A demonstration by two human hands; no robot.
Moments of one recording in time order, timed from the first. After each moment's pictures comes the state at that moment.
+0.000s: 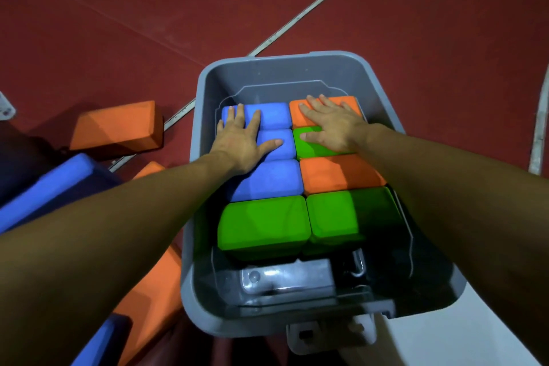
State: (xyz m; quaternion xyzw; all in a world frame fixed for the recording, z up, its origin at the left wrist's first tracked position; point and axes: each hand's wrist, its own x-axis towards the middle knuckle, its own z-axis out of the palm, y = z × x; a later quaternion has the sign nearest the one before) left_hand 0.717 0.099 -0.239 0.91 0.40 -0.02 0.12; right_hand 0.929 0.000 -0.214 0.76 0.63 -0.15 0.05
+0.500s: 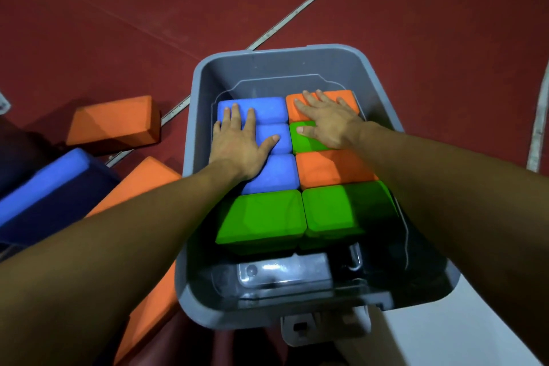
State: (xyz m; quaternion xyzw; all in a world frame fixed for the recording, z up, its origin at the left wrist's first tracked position) left_hand 0.717 0.075 -0.247 0.90 0.44 0.01 0.07; right_hand 0.922 -0.002 -0.212 0.77 0.62 -0.14 0.05
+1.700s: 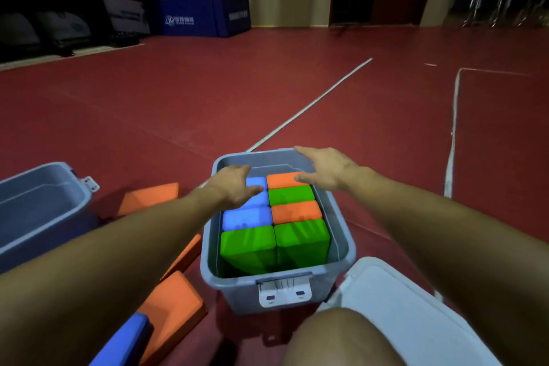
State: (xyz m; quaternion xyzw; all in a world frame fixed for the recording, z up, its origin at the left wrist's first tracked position) left_hand 0.653 -0.062 -0.019 0.93 0.36 0.01 0.08; right_hand 0.858 -0.201 0.016 0.78 0.61 -0.06 -0.07
